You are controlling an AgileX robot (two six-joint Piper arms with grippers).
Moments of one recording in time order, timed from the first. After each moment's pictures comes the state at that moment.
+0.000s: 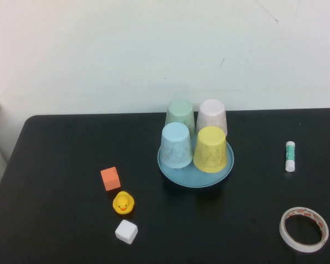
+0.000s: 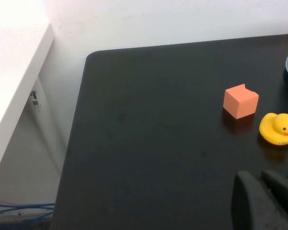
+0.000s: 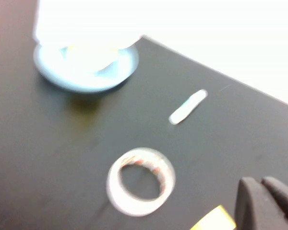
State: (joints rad) right arm 0.33 0.20 -0.35 -0.15 0.68 -0.12; left arm -0.05 -0.01 0.01 -0.05 0.39 0.02
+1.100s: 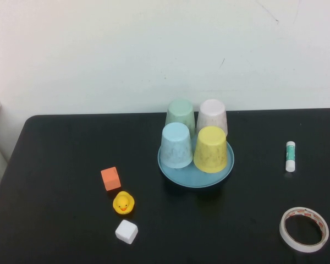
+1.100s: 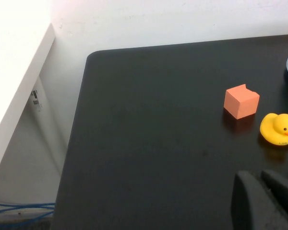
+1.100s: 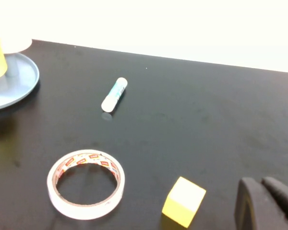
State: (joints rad) right arm -0.05 -0.01 0.02 -0.03 0.40 -0.11; left arm -0.05 -0.01 0.01 -0.05 0.39 0.02
